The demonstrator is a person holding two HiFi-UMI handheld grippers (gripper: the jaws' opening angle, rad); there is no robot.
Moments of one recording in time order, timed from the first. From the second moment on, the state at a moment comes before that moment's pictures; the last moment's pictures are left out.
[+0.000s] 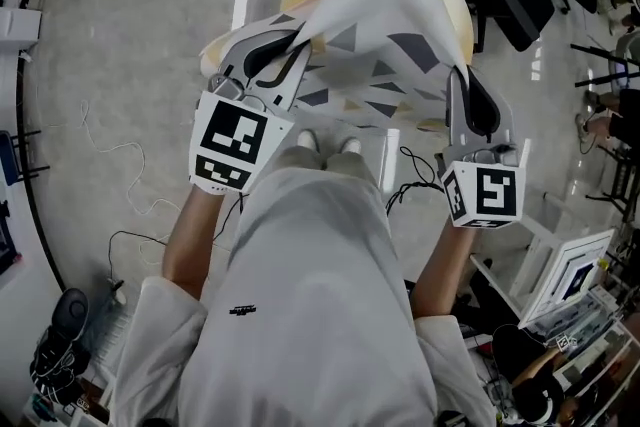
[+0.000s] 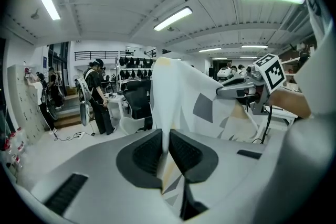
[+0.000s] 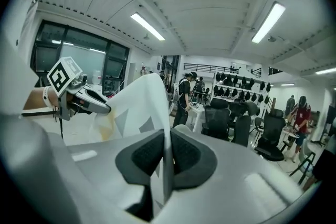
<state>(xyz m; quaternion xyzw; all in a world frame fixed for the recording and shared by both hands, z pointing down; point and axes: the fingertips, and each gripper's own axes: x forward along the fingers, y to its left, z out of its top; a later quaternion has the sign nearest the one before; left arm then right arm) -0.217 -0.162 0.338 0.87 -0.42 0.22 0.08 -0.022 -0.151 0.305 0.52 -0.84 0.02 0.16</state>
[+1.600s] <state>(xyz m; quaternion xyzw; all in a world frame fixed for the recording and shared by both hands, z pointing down) -0.182 -0.020 0.368 0.88 -0.40 0.25 0.10 0.007 0.000 0.364 0.46 -0.87 0.10 0.14</state>
